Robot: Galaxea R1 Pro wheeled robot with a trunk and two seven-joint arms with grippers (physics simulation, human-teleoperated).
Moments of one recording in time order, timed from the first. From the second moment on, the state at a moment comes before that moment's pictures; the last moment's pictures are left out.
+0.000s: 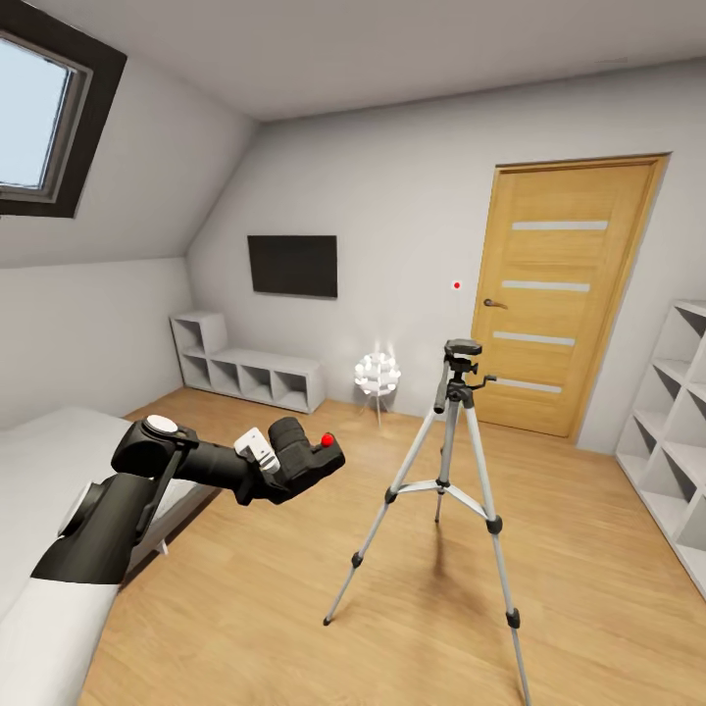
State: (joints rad) left arm -0.71 0.18 -0.12 -1.46 -0.61 0.85 -1.46; right arm -0.15 0.00 -0.01 0.07 -0.01 -0.06 -0.12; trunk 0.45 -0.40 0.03
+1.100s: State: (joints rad) left arm -0.55 0.17 -0.05 -1.55 -0.60 0.85 -1.46; right arm -0.05 -0.07 -0.02 0.07 -0.03 -0.05 -0.12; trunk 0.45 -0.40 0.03
